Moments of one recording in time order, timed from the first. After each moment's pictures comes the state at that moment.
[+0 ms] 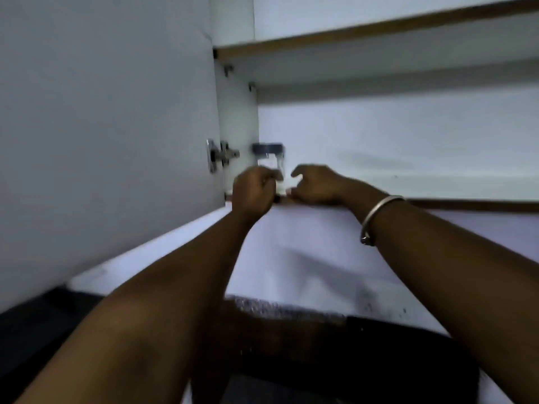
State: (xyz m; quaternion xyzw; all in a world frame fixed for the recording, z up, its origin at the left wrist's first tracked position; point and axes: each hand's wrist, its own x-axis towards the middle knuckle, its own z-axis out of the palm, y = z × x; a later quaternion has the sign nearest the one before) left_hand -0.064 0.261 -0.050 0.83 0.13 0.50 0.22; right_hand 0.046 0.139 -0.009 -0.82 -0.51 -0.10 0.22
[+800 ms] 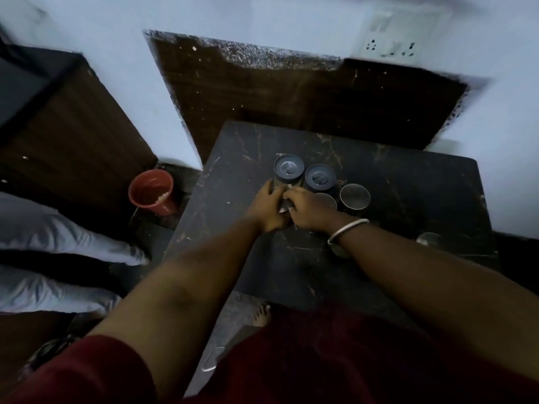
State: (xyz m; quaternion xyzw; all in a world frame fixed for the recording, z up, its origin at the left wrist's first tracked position) left_hand -0.235 0.078 -0.539 0.91 0.25 -0.06 0.33; right_hand -0.137 -0.038 -0.512 -0.82 -0.49 0.24 0.18
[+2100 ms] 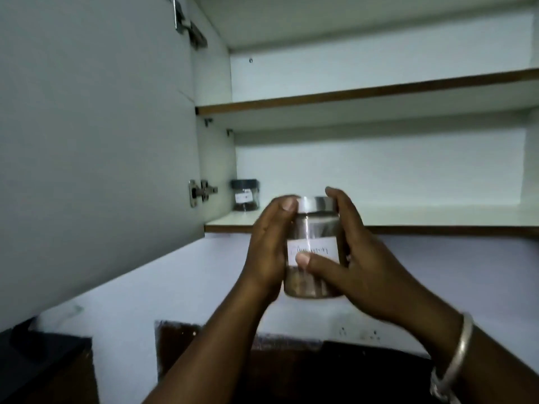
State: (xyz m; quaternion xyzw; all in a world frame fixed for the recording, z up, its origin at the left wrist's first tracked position) left_hand -0.139 0.081 -0.055 0.62 -0.14 0.43 0.64; right_hand -0.080 -0.071 -0.056 -0.65 -0.55 -0.09 0.52
